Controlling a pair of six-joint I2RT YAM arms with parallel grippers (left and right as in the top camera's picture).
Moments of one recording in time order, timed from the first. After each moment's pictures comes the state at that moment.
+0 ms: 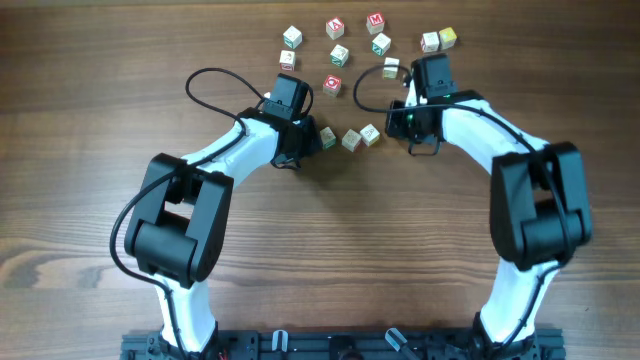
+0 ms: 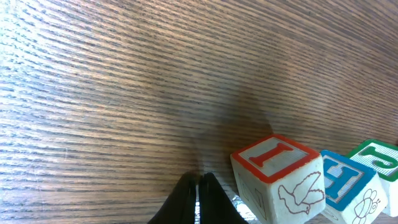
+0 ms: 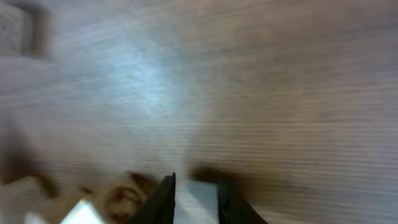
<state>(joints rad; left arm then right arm) -0.39 2.02 1.26 -0.40 0.16 -0.70 0.22 2.06 1.31 -0.43 -0.23 0.41</state>
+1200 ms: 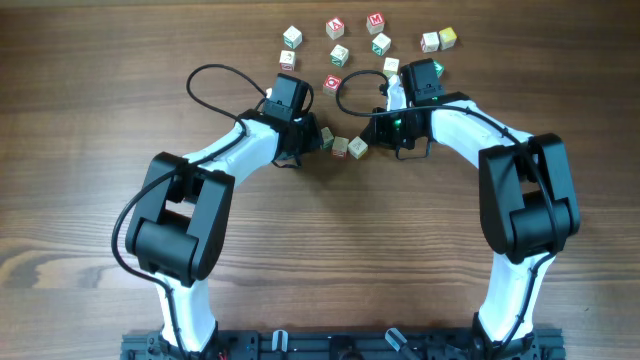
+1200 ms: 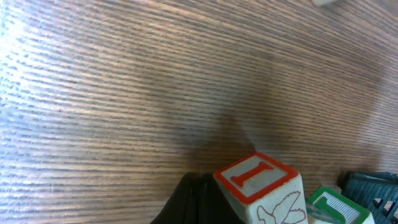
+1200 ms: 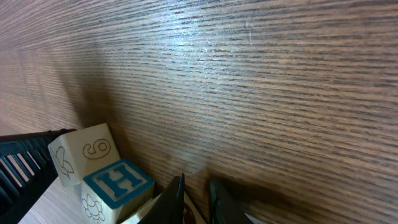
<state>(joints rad) -0.39 2.03 1.24 -0.32 0.15 -0.66 0.25 2.11 1.33 -0.42 -0.50 0.36</state>
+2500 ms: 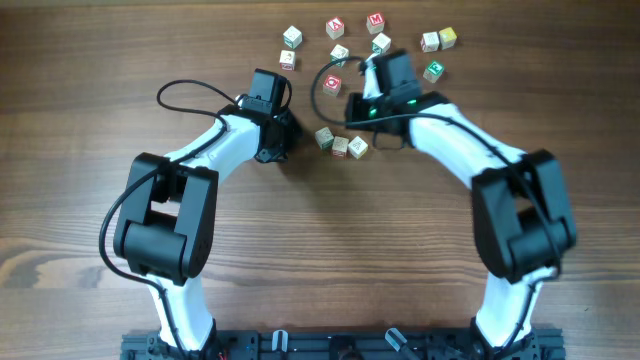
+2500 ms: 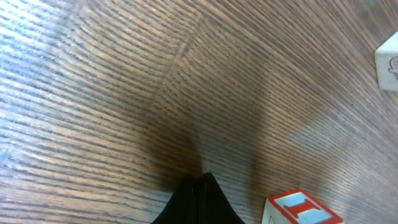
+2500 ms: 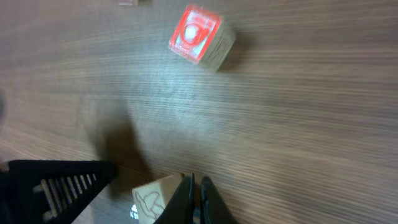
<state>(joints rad) -0.31 2.02 1.24 -0.40 0.14 -0.89 0.39 2.03 1.35 -0.27 -0.28 0.44</state>
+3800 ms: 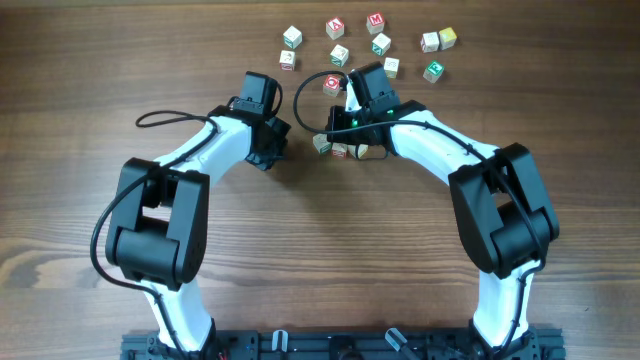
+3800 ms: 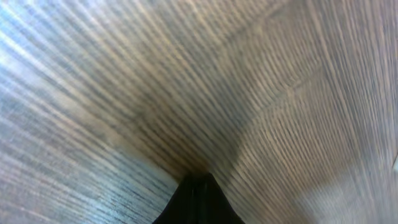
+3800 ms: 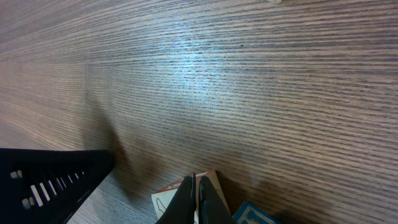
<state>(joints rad) -0.27 1.98 1.21 -0.47 0.09 -1.22 0.45 2.08 1.35 -0.26 -0.34 0.52</state>
